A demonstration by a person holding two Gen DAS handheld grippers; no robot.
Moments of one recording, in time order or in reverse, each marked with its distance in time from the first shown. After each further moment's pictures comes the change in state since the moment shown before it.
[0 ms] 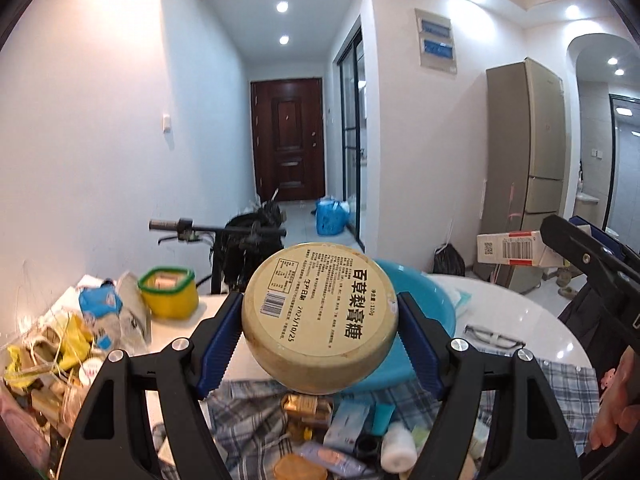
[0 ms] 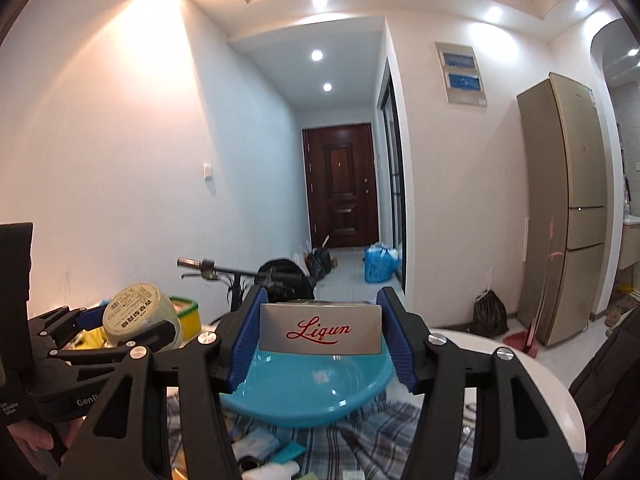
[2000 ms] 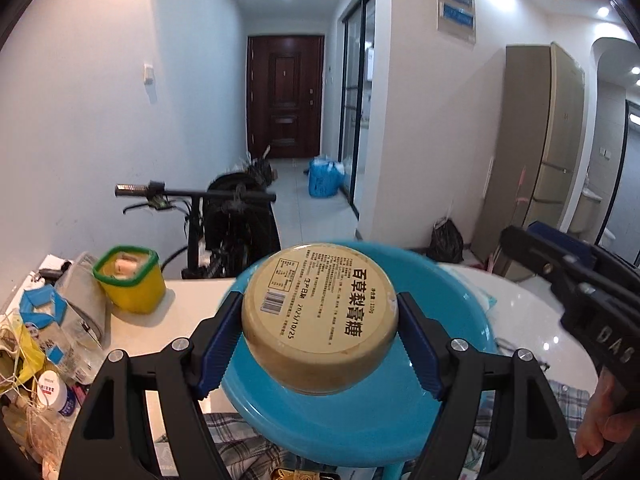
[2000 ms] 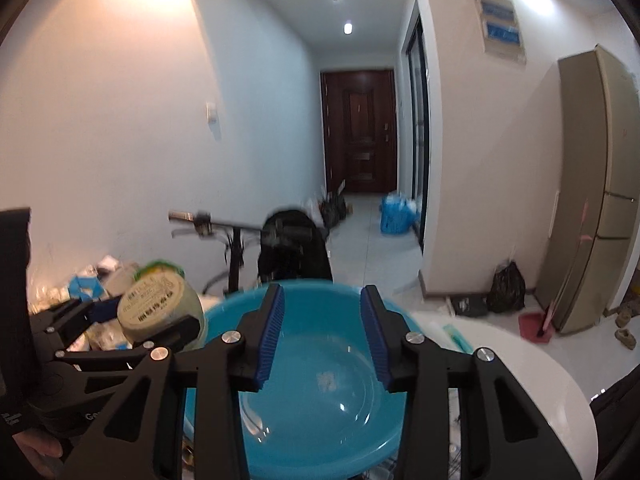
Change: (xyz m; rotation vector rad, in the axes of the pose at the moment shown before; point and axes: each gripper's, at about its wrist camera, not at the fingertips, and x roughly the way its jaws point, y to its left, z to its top) left arm 0.163 0.025 0.016 -0.058 0.208 -0.035; right arm 0.159 -0.007 -0.005 -0.053 0.279 0.059
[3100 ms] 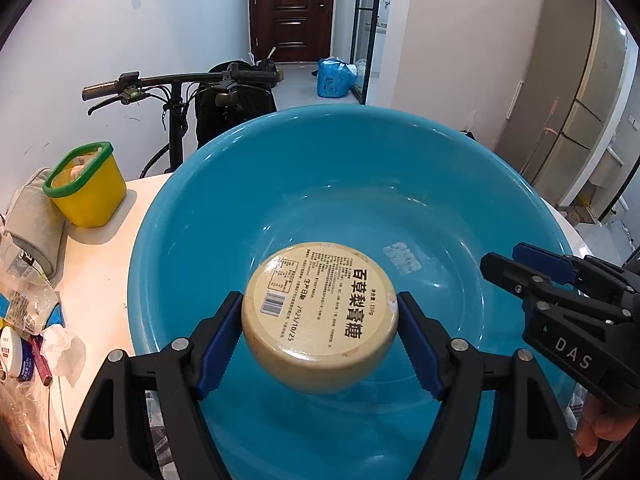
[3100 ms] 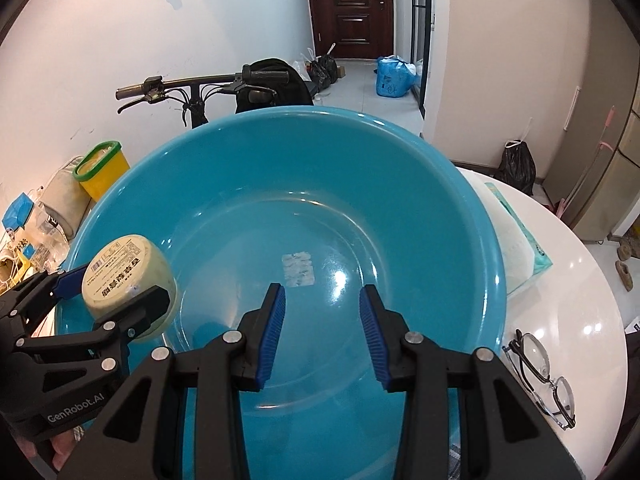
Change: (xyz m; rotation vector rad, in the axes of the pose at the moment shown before) left arm 0.132 0.006 -0.056 -0.035 0.355 0.029; right arm 0.136 -0.040 -0.076 0.061 0.488 -0.010
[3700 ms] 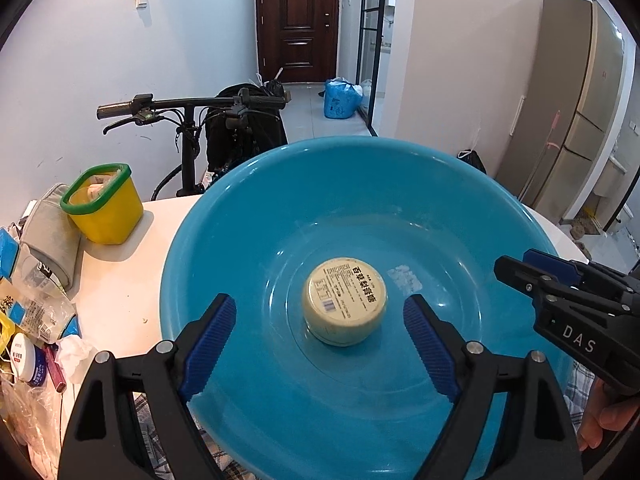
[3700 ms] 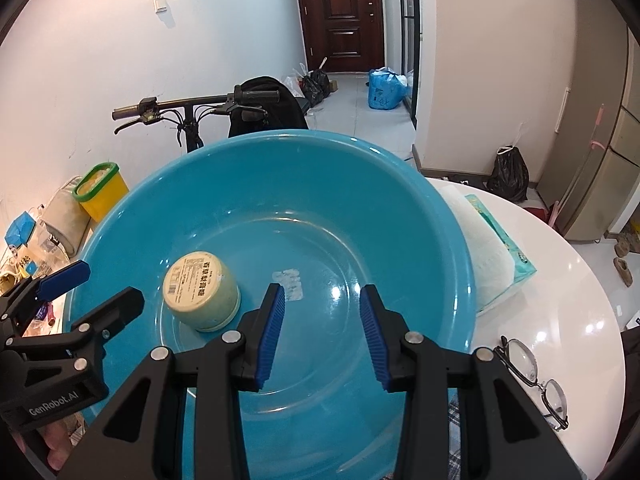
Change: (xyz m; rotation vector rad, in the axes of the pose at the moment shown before) left arm -0.025 0.005 0.007 -0.004 -0.083 0.028; right arm -0.014 -0.010 0.009 0.033 -0.054 -0.010
